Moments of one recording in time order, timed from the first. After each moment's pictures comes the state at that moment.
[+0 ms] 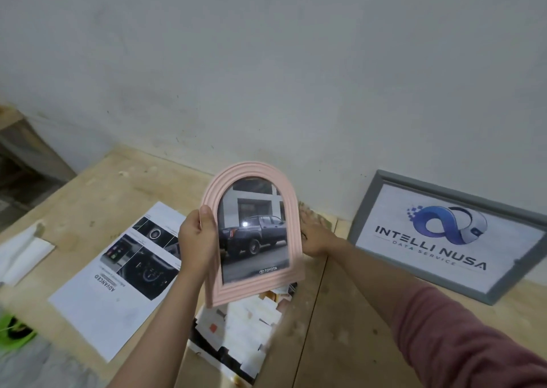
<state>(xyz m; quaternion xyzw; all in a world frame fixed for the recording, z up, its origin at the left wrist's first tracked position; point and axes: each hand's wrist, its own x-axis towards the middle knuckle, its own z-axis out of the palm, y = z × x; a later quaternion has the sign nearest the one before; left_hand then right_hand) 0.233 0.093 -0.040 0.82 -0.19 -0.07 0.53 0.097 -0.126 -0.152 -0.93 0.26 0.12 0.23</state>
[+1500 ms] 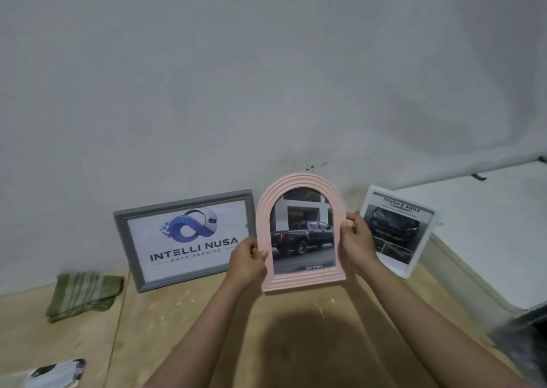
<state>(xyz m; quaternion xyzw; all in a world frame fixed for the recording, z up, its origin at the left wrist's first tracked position) -0.183 -0.090 -0.034 0.67 -0.56 -0.36 0.34 -0.407 -0.108 -0.002 -0.44 0.67 -0.48 0.36</state>
